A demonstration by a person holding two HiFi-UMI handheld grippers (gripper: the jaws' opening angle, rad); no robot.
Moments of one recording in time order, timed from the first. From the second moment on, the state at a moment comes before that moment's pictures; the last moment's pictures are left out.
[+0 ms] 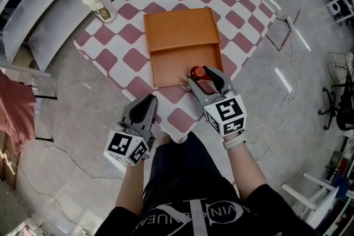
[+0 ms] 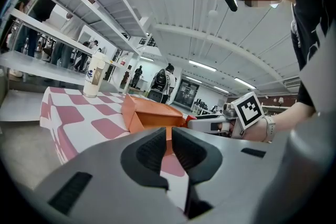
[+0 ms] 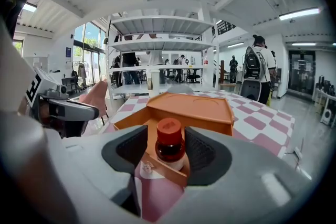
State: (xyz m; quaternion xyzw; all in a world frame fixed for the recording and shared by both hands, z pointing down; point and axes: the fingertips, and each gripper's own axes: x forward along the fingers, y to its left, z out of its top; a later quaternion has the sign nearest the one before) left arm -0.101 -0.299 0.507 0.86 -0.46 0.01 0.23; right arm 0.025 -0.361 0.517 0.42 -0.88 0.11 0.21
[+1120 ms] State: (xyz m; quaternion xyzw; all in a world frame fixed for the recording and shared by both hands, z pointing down) left arm -0.108 -0.294 0.516 0.85 -0.48 0.01 0.24; right arm 0.032 -0.366 0.516 0.43 -0.88 0.10 0.20
